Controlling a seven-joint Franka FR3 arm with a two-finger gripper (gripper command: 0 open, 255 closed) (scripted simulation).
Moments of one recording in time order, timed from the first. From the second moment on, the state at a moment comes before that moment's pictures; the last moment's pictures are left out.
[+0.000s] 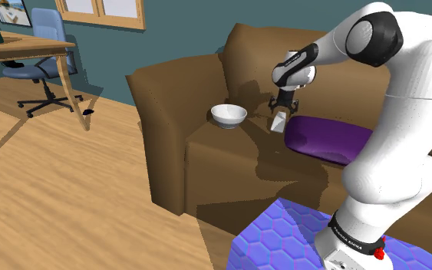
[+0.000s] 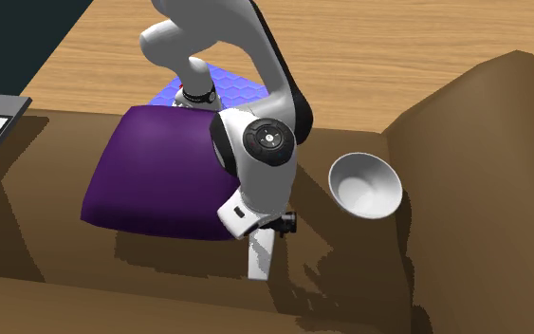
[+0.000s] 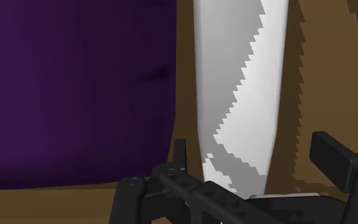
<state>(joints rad) -0.45 0.24 -0.17 -1.97 -0.07 2.30 0.56</state>
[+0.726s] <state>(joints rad) -0.46 0.30 -0.17 -1.98 -0.06 2.37 0.56</state>
